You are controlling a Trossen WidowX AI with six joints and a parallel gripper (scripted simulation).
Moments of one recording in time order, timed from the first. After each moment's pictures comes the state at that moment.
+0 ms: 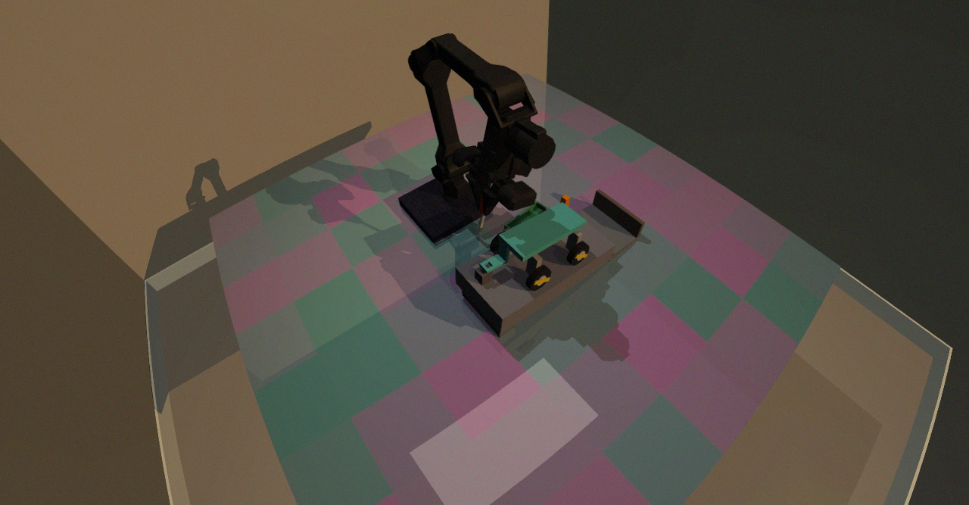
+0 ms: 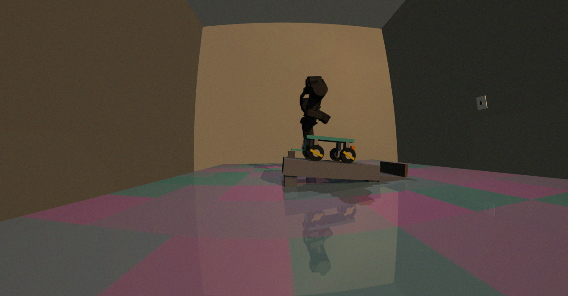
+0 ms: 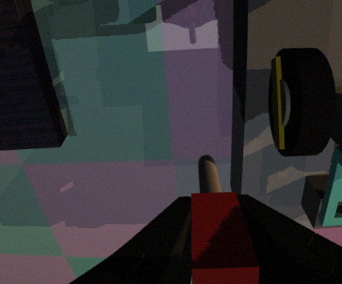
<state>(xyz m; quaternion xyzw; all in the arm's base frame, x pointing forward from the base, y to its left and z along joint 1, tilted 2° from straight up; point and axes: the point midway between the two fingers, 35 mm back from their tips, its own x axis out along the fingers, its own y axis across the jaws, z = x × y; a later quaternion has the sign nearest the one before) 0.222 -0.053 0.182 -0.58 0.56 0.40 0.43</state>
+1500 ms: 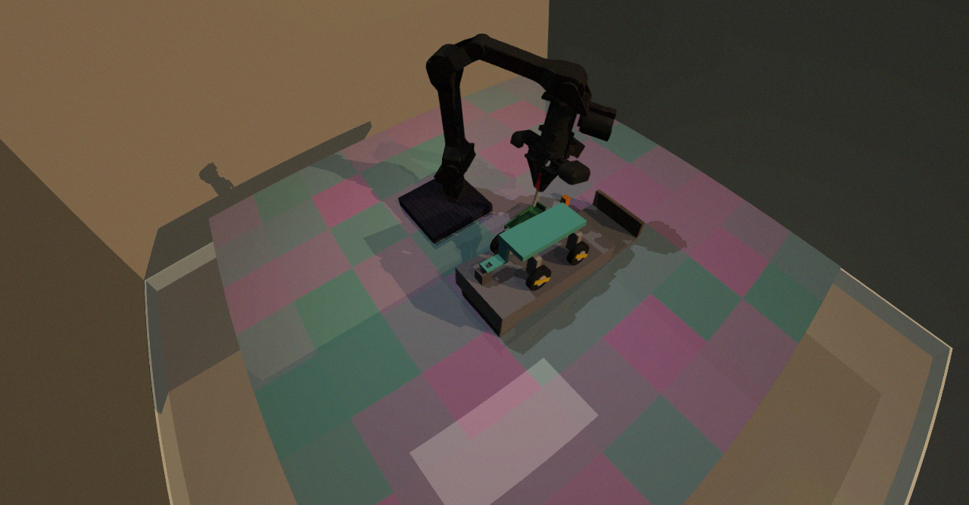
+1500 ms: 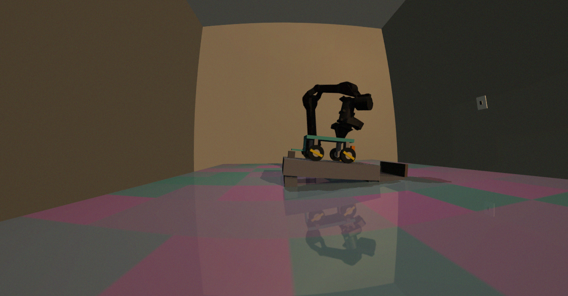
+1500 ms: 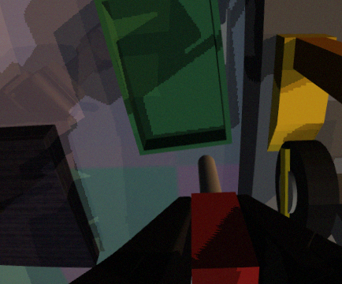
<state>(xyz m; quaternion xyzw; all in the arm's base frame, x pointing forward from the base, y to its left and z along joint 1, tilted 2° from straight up) 0.219 0.099 0.152 -0.58 0.56 0.41 0.43</state>
